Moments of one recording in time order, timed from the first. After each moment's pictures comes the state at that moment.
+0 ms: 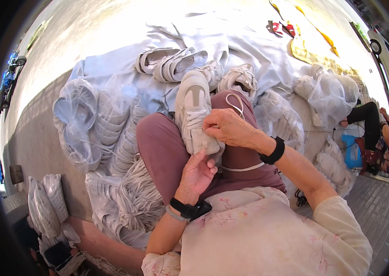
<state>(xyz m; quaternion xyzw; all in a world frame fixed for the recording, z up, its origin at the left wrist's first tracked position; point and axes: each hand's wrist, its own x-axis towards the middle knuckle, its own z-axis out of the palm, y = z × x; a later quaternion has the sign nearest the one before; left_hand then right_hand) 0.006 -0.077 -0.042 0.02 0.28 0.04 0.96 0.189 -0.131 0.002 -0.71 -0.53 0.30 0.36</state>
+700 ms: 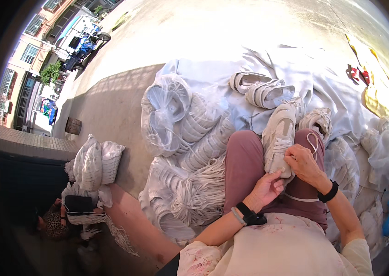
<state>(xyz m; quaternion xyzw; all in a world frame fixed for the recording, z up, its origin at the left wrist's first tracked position) 0.013 -0.081 -0.061 -0.01 0.26 0.04 0.97 0.176 -0.138 0.004 -0.74 -0.51 0.23 0.37</state>
